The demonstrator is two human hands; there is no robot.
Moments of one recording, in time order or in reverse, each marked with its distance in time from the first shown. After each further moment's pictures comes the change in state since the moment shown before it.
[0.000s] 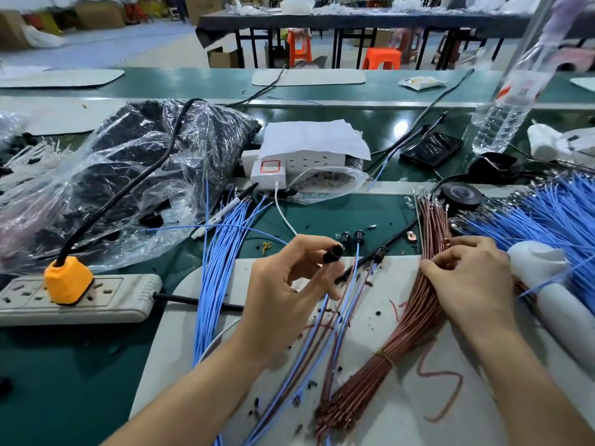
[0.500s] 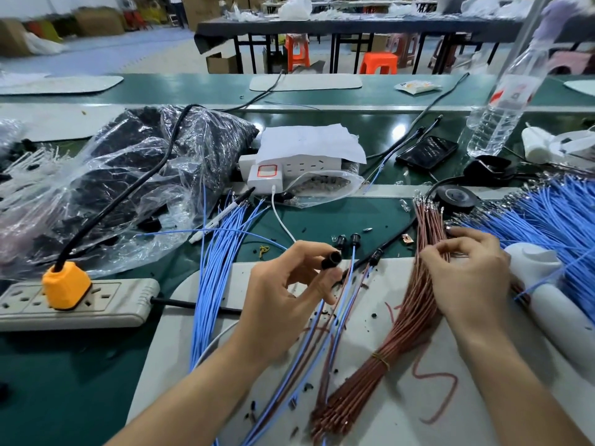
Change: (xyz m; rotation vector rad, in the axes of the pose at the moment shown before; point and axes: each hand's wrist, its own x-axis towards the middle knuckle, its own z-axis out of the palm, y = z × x) left_hand 0.000 0.004 0.000 0.065 -0.027 -0.013; right_hand -0.004 -0.007 0.002 0.346 0.186 0.032
